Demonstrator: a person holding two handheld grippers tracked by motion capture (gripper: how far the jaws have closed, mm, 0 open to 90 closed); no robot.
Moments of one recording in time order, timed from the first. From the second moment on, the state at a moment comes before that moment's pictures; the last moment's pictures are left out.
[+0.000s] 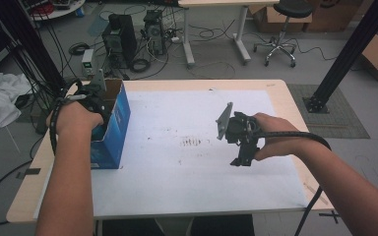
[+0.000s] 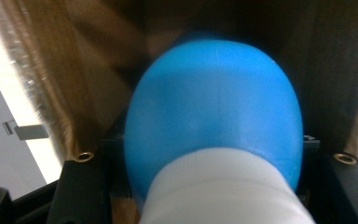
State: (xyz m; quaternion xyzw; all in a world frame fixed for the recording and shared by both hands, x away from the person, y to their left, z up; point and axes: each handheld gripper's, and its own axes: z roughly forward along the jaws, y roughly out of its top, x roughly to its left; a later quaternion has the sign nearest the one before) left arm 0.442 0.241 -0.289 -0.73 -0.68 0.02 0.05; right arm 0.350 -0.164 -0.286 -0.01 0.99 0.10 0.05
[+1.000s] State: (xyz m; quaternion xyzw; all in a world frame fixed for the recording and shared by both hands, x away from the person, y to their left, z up) left arm 0.437 0.244 -0.289 -0.73 -0.69 0.01 0.03; right arm 0.350 -0.164 -0.288 -0.01 0.99 0.10 0.06
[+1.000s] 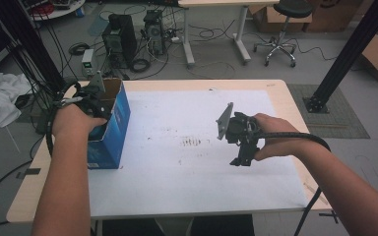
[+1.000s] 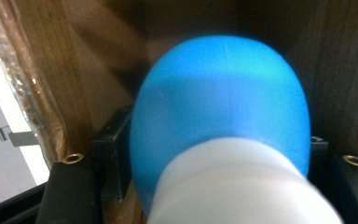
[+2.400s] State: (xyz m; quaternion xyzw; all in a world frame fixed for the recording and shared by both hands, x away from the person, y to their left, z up) left arm 0.422 0.220 -0.204 -0.75 -0.66 -0.05 0.00; right arm 0.349 -0.158 -0.283 -0.01 0.99 0.11 0.06
